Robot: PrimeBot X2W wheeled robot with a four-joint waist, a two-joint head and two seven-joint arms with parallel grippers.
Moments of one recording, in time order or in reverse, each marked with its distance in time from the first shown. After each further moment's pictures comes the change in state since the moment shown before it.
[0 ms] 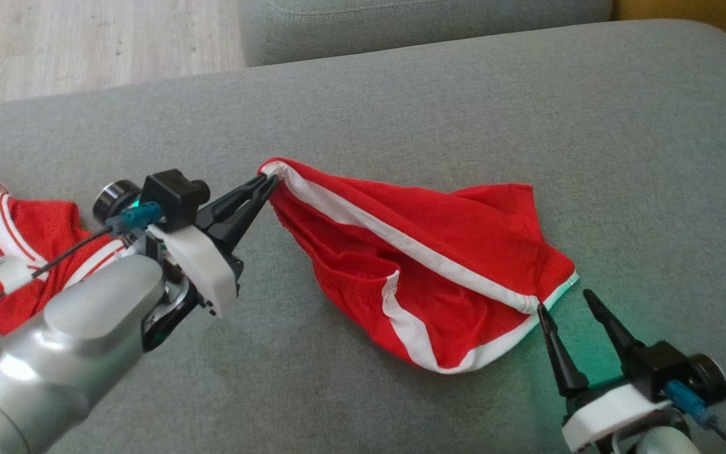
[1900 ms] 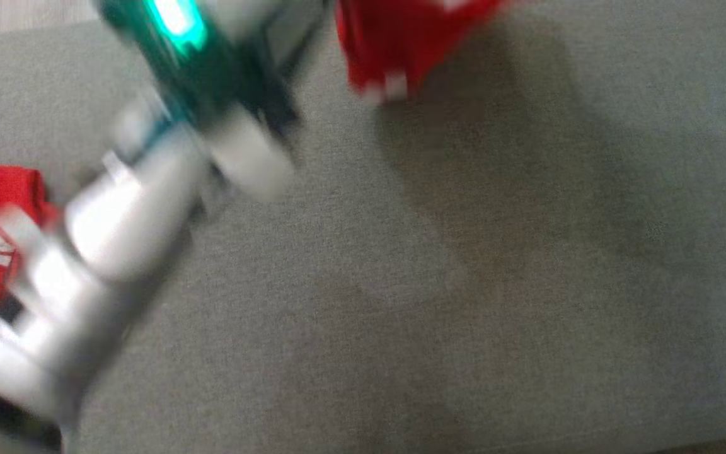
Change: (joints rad) left arm -0.205 -0.171 0.501 -0.168 0.573 0.011 -0.047; right arm -0.774 -0.319 -0.032 -0.110 0.033 0.000 -0.009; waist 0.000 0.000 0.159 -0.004
